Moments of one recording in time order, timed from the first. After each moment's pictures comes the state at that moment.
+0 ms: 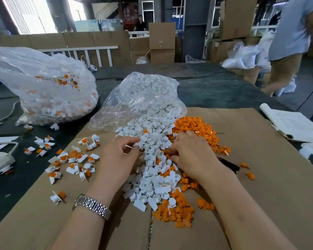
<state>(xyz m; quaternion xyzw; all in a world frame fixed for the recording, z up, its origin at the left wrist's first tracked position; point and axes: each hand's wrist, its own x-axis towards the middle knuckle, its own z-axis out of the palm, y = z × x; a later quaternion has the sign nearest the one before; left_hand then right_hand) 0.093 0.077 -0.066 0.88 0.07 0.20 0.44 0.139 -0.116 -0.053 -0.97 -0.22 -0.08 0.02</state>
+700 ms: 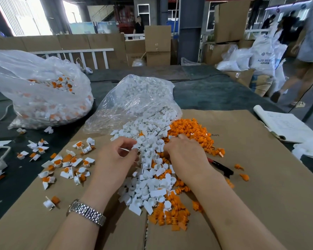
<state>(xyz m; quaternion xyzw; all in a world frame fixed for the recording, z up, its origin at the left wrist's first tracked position) 0.089 0.071 -0.058 0.85 0.07 0.18 0.48 0.131 -0.109 -0.048 -0.97 -0.23 -0.11 0.01</state>
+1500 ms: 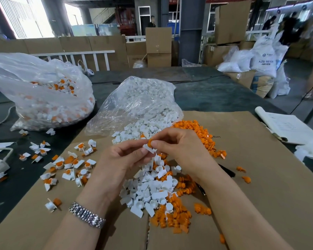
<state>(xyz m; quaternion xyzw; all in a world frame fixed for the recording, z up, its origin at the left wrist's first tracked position) 0.089 0.073 -0.055 0.61 0.01 0.03 0.80 0.126 -0.112 -0.029 -0.75 -0.20 0.03 0.63</state>
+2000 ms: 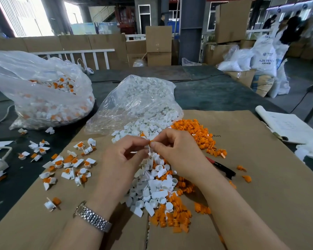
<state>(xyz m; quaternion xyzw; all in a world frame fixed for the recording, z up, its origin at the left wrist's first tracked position) 0.080 0.056 -0.052 0.80 -0.01 0.21 0.56 0.124 -0.102 -0.034 -0.83 -0.18 -0.02 0.53</state>
